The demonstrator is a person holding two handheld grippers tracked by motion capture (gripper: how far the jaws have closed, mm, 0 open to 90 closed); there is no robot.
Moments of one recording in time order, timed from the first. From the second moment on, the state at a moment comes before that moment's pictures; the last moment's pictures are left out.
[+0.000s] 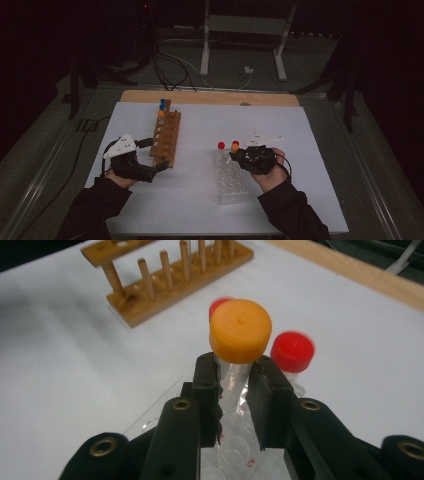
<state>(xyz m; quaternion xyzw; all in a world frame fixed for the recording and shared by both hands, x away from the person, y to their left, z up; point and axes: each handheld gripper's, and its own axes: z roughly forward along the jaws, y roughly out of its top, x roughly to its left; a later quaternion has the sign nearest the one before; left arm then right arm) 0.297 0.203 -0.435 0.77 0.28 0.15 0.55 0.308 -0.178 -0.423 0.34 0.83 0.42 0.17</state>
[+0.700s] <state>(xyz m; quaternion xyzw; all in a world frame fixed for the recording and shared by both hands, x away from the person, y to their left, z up) 0.293 0.187 -0.423 0.78 0.25 0.14 0.55 0.284 -0.153 -0.380 0.27 0.83 0.45 0.16</state>
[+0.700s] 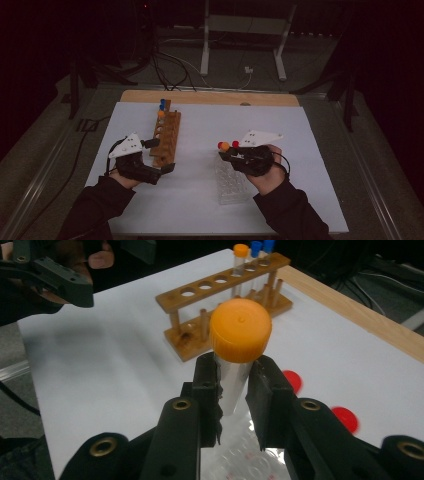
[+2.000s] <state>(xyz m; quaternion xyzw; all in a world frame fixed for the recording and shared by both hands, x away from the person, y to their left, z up) 0.294 0.119 -0.422 0.82 0.17 0.08 0.55 0.285 -0.101 -0.426 0.23 0.88 0.42 0.08</state>
